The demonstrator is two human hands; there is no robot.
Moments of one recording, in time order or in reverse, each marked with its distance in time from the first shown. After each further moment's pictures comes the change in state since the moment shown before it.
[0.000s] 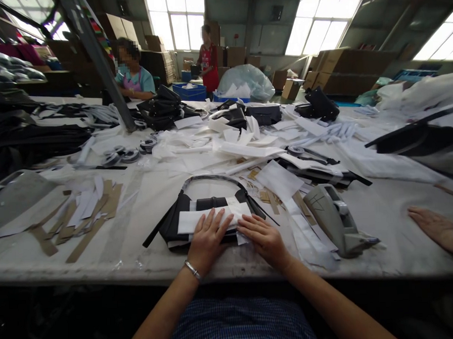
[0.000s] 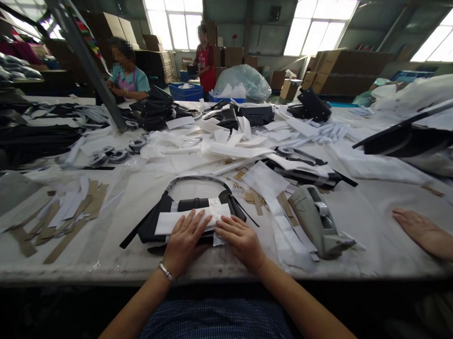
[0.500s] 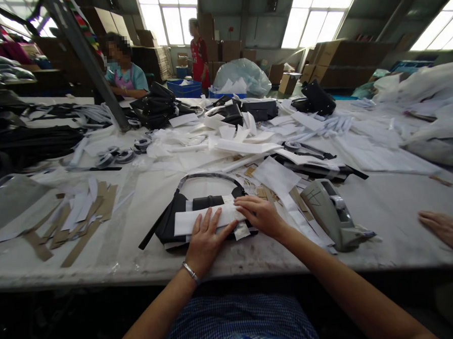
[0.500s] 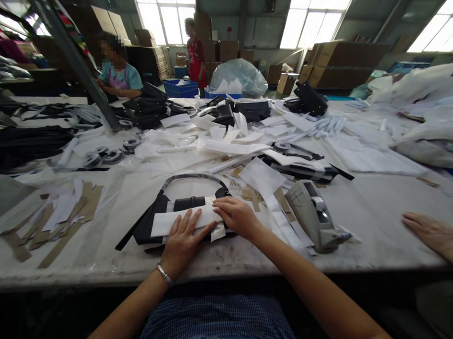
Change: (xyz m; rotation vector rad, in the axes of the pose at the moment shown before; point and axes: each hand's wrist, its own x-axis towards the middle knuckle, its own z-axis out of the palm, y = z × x) left_hand -0.002 0.005 -0.001 0.100 0.002 0.055; right_hand 0.057 0.023 -0.021 0.094 -0.078 0.204
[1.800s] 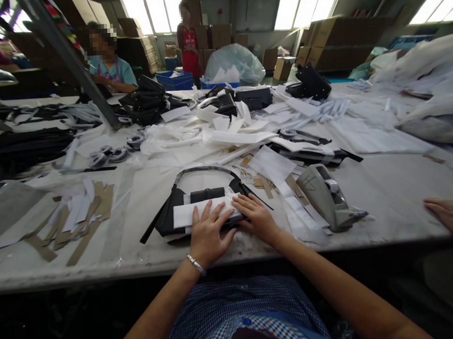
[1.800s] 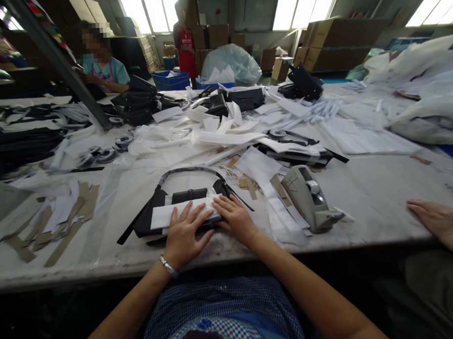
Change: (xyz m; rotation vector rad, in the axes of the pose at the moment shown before) left_hand 0.014 0.012 -0.022 -0.299 -0.102 -0.124; right_hand -0.054 0.011 0.036 -0.233 -0.093 0.005
